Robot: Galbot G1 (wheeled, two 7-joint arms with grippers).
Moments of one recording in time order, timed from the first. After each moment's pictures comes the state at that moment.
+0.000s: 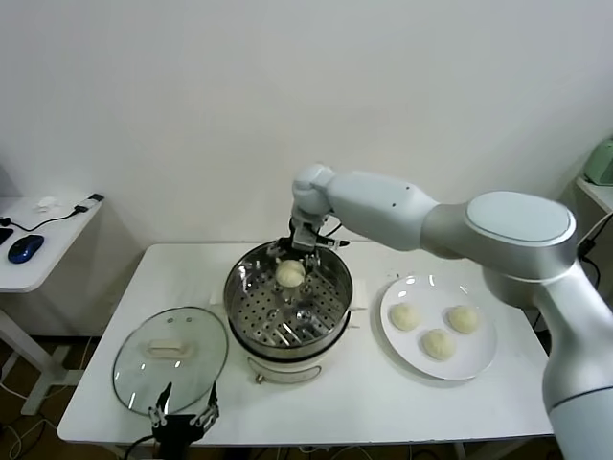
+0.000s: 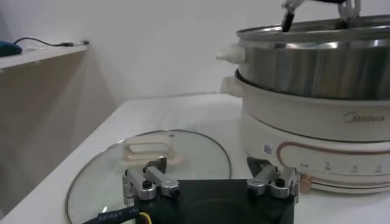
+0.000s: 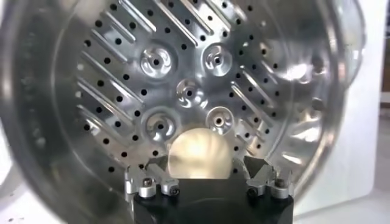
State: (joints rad) left arm 1.80 -1.52 -0.57 -2.03 0.00 0.07 -0.06; right arm 0.64 1.40 -1.44 0.94 0.11 0.61 -0.98
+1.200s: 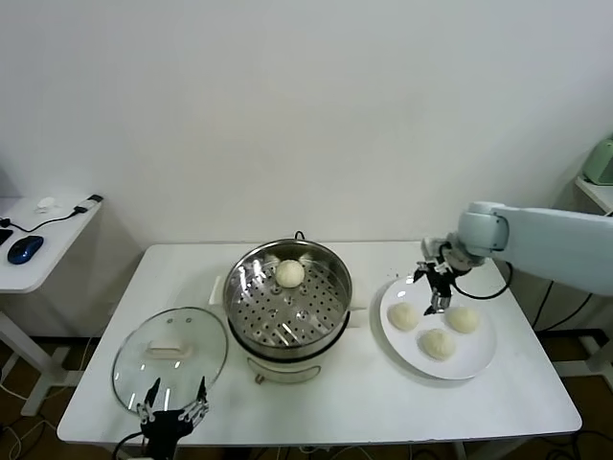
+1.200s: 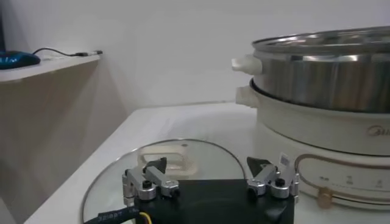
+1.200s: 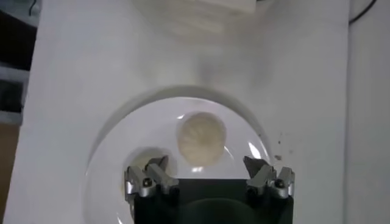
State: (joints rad) left arm 1.80 -1.51 -0.61 -2.02 -0.04 0.04 -0.07; right arm 0.54 0.81 -1.63 1.26 0.53 -0.26 -0.81
